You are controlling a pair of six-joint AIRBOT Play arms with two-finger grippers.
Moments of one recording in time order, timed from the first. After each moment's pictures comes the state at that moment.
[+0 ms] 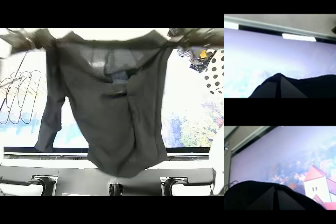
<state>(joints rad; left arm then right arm) -0.10 -1.60 1.94 1.36 -0.81 -1.73 -0.09 -1.58 2.04 -1.04 1.15 1.97</state>
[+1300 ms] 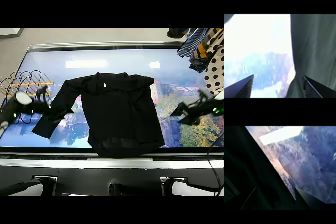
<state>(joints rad) 0.03 -1.32 0.95 0.99 -1.08 -1.60 -0.41 -1.43 1.11 -1.09 1.37 1.53</state>
